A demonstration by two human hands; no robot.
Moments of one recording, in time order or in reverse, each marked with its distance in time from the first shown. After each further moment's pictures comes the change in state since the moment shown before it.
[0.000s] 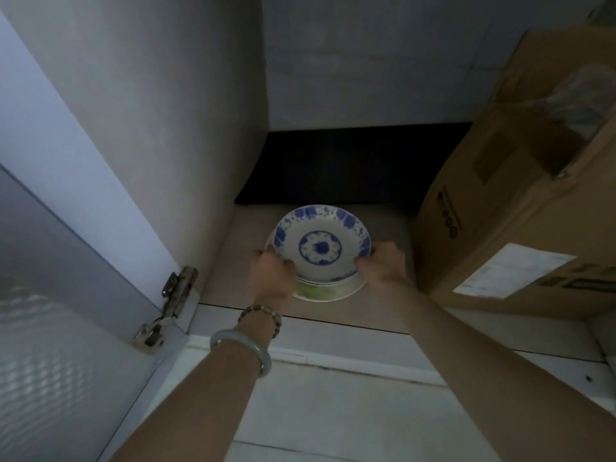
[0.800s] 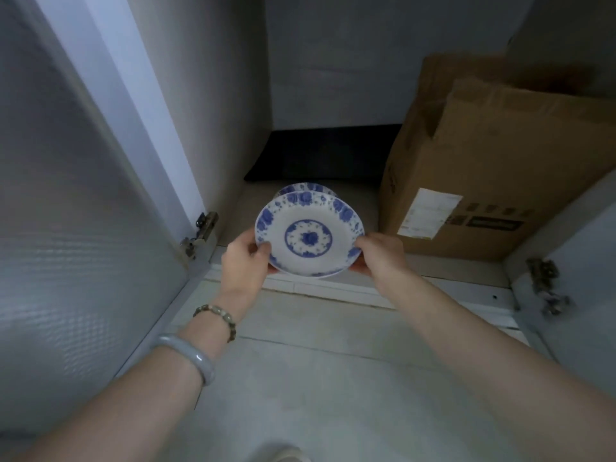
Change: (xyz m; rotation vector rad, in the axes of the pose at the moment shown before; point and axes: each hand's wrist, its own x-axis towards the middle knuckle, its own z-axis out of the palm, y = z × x) left_hand -0.188 0.003 -0.088 -0.549 0.051 0.106; right_hand -0.169 0.041 -0.074 0.724 -0.094 0.105
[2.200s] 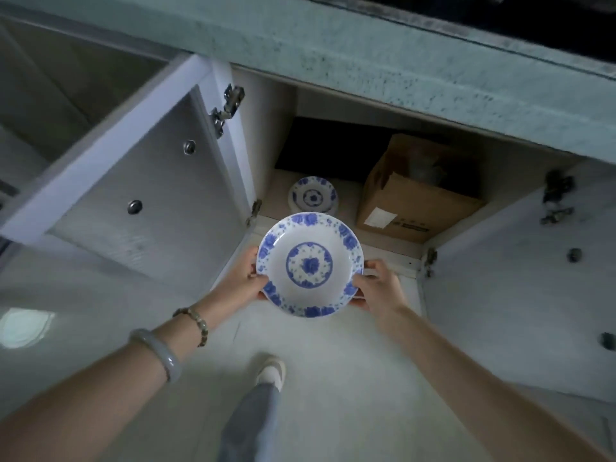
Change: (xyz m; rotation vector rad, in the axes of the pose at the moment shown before) left_hand -0.185 0.342 -0.172 -0.017 -0.447 -0.442; right_hand -0.347 -0.245 -0.083 -0.189 -0.150 0.276
